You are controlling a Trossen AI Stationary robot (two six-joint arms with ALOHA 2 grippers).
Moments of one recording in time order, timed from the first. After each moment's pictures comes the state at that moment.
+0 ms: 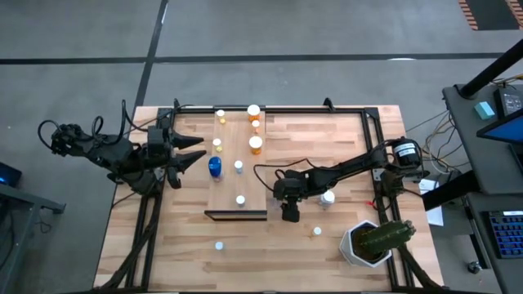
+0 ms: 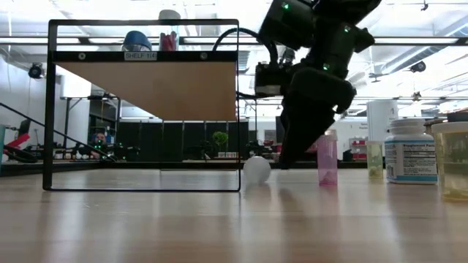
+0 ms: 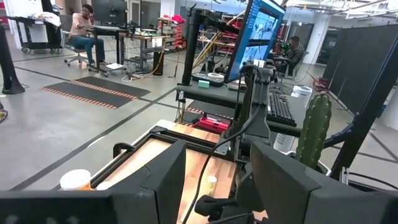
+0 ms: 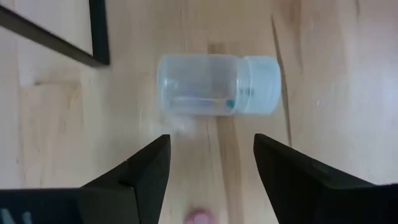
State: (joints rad) left arm -0.41 0.79 1.11 -0.34 -0.71 -0.20; right arm 0.13 1.83 1.09 -0.36 0.00 0.23
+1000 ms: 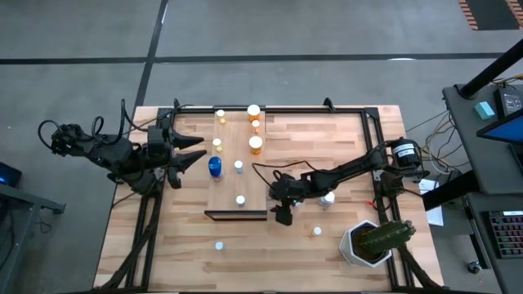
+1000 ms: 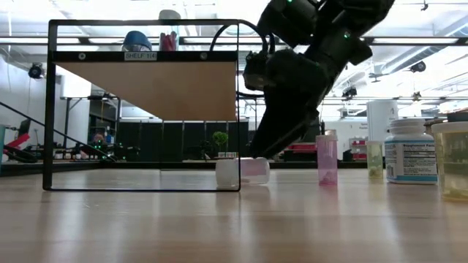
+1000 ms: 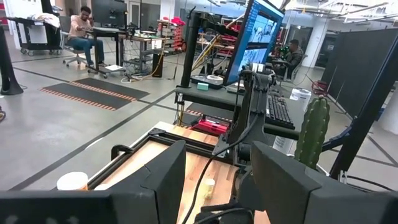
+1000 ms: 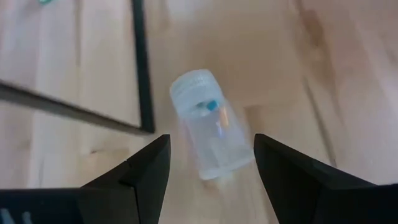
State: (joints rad) left arm -0.41 0.80 1.11 -0.32 -0.71 -0.20; right arm 0.14 1.84 1.02 -0.06 -0.05 0.34
